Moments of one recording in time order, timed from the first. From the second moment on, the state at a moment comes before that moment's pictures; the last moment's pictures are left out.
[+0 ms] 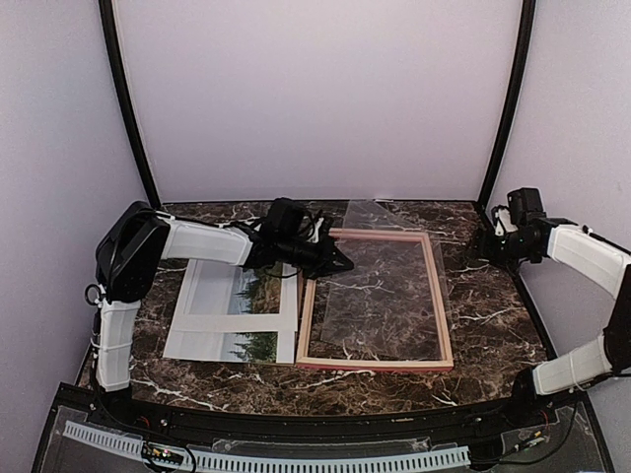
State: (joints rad) left arm -0.74 2.14 1.49 0.11 0.61 -0.88; right arm 0.03 1.28 0.90 -0.52 -0.14 0.31
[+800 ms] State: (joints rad) left arm -0.74 2.14 1.47 0.02 0.54 -0.79; right arm 0.03 1.32 0.84 -0.47 -0.21 0.29
